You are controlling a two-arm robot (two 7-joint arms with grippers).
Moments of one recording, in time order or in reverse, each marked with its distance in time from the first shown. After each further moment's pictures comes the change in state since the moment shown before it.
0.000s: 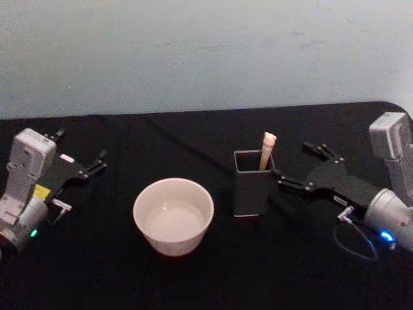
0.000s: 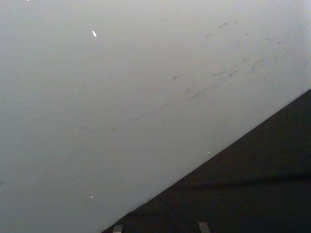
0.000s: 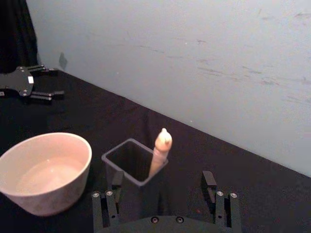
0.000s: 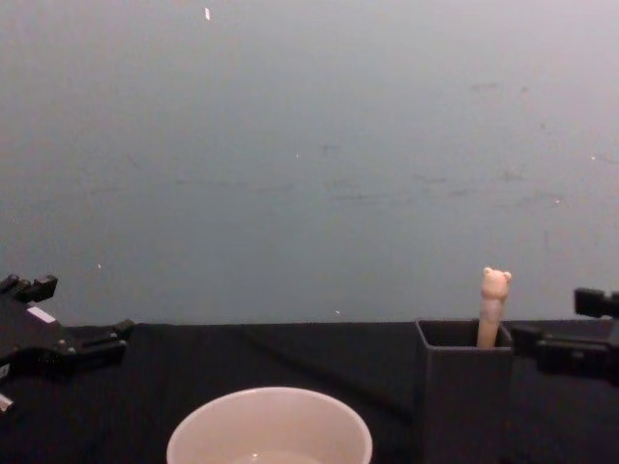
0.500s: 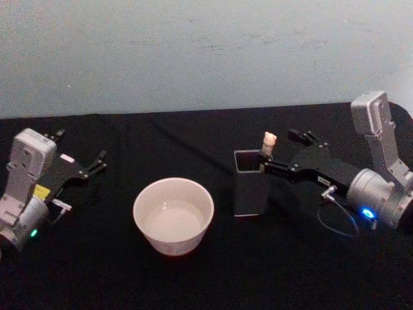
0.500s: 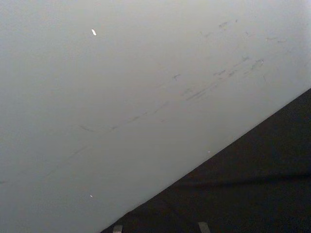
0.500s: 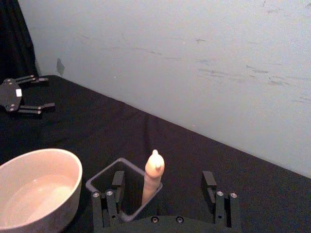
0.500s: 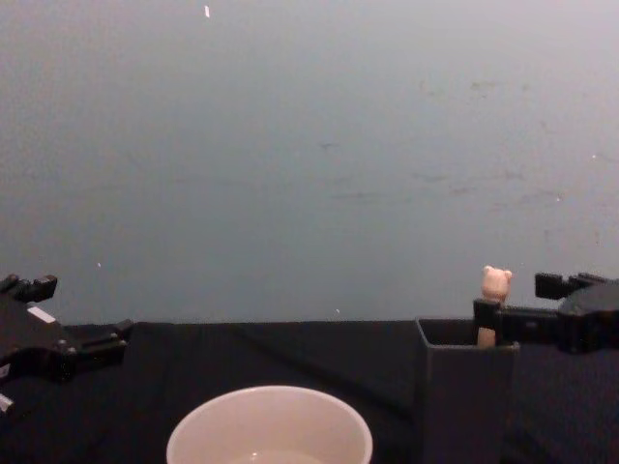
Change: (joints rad) left arm 0.000 0.000 0.000 0.000 0.000 0.000 0.000; right arm 0.121 -0.100 -0.009 0.115 -0.012 0.066 0.053
